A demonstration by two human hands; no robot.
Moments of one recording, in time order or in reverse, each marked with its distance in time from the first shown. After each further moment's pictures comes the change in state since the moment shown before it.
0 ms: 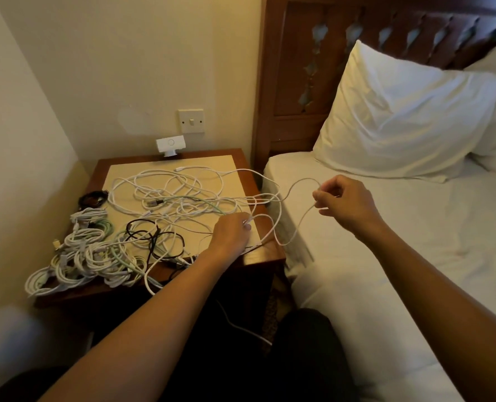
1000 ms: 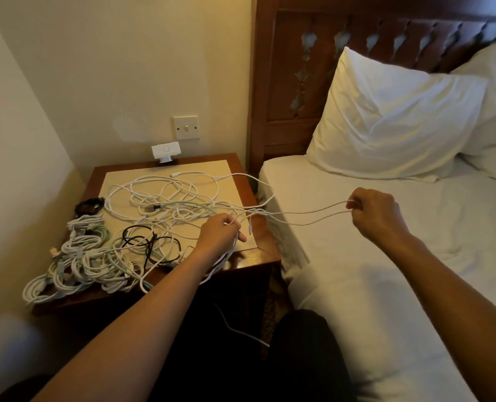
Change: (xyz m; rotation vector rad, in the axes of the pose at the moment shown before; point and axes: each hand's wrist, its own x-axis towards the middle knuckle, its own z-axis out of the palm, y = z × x) left_hand -0.011 0.002 -0.021 -0.474 0.006 -0.207; right_hand 0.001 0.047 -0.045 -0.605 0.137 -0.072
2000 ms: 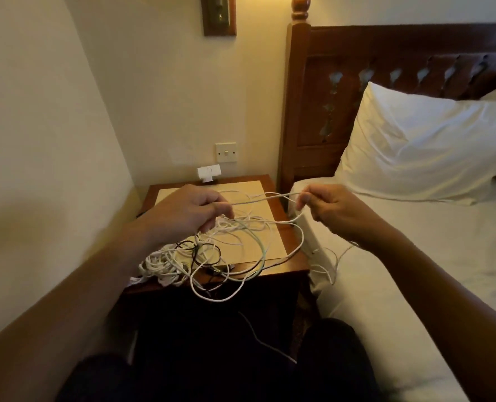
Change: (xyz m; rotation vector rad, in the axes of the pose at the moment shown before) left_hand -0.145 0.105 -0.175 0.319 -0.158 0.350; right_hand -0.067 -0.157 -0.090 0.645 -0.439 -0.305
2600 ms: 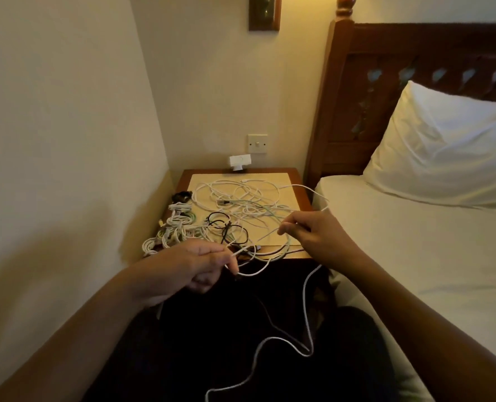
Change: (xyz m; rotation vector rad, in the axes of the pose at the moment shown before) left_hand -0.128 -0.047 0.024 -0.501 -0.255 -0.251; right_hand -0.022 0.002 0.093 -0.039 -0.068 -0.162
